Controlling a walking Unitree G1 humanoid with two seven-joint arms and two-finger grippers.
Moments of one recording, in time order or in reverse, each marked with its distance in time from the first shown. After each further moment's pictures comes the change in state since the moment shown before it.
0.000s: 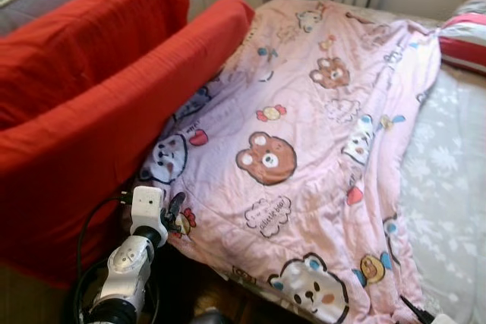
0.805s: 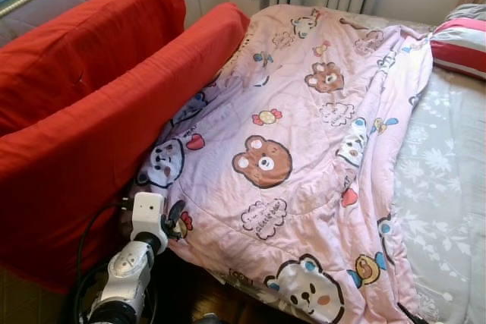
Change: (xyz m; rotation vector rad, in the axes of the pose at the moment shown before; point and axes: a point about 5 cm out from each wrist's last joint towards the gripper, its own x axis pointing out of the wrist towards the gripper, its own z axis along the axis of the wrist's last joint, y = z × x) left arm -0.003 0.000 -0.013 -0.012 0.059 0.004; right arm -0.004 -0.005 -0.010 -0.012 0.029 -0.072
